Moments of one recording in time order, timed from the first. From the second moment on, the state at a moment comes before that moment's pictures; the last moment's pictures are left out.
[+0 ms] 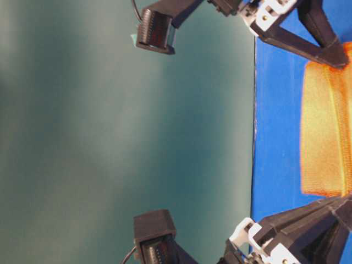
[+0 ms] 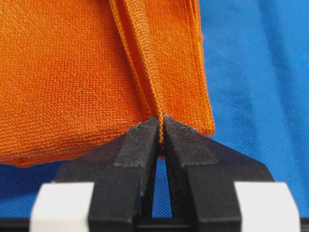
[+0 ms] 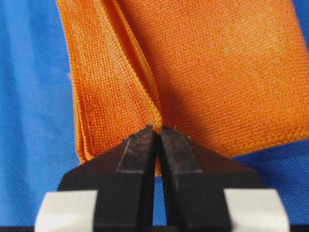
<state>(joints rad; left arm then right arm) -0.04 0.09 0.83 -0.03 -0.21 0.10 -0.05 0.04 0.87 -0.02 -0.14 0.27</state>
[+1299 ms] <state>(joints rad) -0.05 -0.88 1.12 -0.03 0.04 0.11 -0.05 -0.73 1.06 -0.15 0.01 0.25</state>
